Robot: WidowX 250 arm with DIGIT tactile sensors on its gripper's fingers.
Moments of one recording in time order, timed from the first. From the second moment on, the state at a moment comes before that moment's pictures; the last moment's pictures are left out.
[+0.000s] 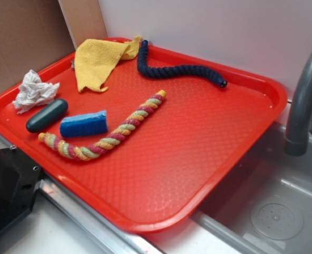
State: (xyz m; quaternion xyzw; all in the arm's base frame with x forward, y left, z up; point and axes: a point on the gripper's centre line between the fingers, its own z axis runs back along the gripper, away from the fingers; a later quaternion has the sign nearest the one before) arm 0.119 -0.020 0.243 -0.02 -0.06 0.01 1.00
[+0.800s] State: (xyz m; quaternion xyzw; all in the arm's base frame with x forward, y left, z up) arm 0.219 0.025 0.155 0.02 -0.04 -0.11 0.99
